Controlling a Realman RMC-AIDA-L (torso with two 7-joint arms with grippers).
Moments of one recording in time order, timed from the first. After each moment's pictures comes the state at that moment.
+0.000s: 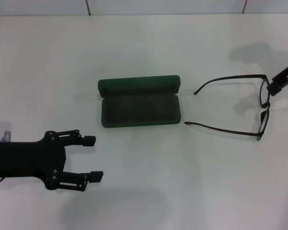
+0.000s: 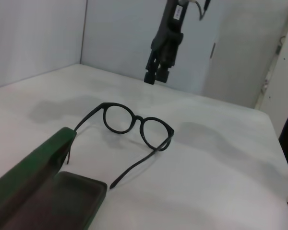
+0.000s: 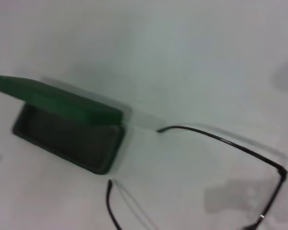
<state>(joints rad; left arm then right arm) -0.29 -2.03 0.88 0.83 1.95 1.77 -1.27 0.99 1.79 -1.06 -0.81 -2.46 -1.76 2.69</state>
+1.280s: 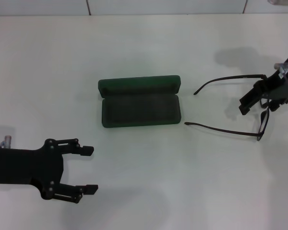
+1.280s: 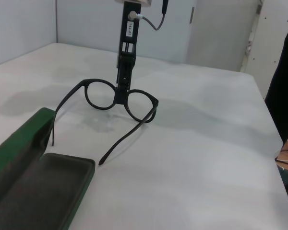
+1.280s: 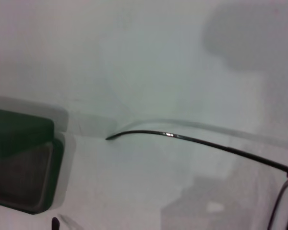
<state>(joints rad) -0.30 -2.02 0.88 0.82 2.04 1.77 -1.17 1.12 1.92 -1.04 -0.49 -2.70 -1.46 2.84</state>
